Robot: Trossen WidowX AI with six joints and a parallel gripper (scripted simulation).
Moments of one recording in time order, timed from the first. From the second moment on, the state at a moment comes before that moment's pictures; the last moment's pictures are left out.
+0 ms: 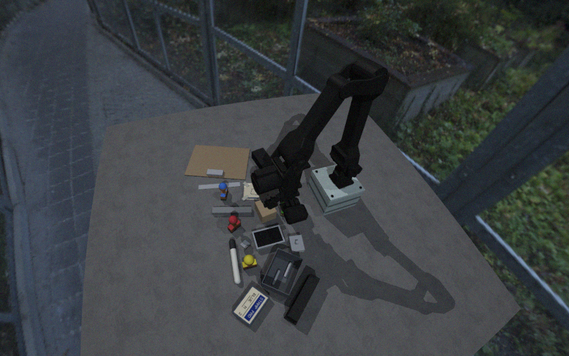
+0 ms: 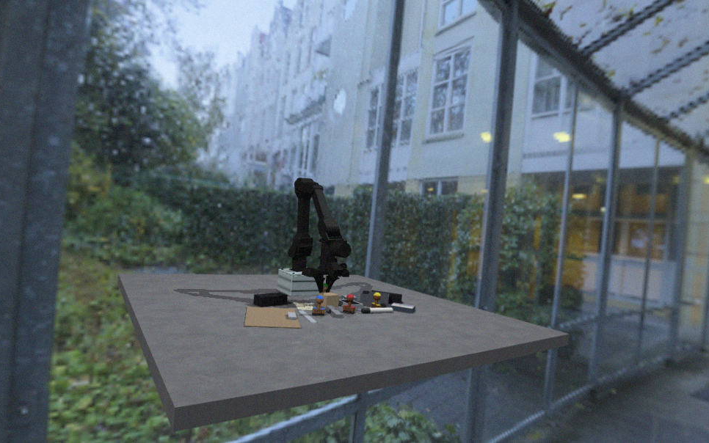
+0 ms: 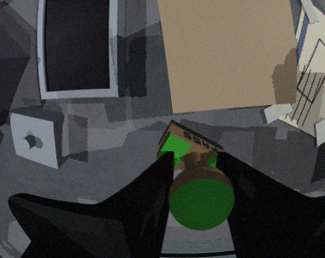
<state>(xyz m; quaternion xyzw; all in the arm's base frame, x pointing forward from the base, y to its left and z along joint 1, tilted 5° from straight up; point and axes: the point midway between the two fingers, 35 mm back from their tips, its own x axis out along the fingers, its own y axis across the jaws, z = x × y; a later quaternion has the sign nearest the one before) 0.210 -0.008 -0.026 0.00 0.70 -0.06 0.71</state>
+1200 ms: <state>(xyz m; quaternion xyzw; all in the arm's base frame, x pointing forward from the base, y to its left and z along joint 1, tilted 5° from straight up) 0.211 -0.006 -0.009 0.00 0.70 -0.06 0.71</state>
